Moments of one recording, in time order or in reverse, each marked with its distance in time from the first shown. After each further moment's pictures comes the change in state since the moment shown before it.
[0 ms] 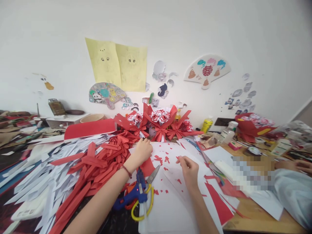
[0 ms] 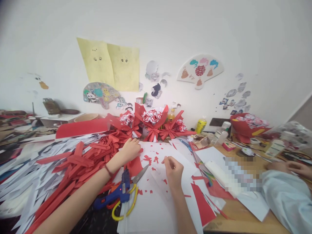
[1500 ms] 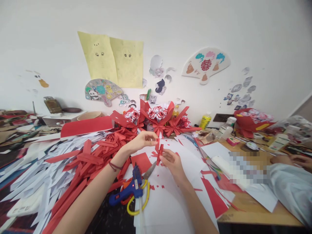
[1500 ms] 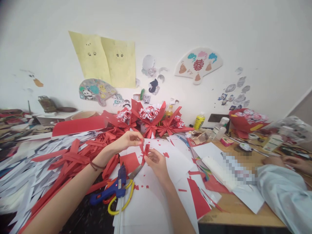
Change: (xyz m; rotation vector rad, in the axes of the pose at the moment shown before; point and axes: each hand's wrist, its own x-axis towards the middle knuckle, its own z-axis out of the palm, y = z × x) left_hand 0.008 -0.015 -0.026 -1.610 0.037 0.170; right_hand 0.001 -0.006 0.031 0.475 -0.351 0.265
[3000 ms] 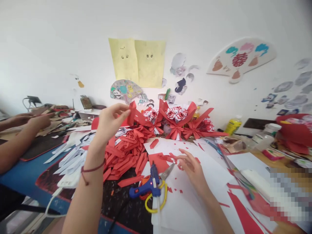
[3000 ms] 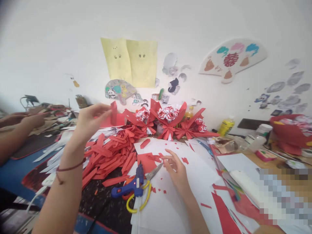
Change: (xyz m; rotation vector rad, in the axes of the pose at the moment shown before) left_hand -0.102 0.110 -0.082 0.828 0.929 0.161; right_hand -0.009 0.003 -0.007 -0.292 -0.123 -0.062
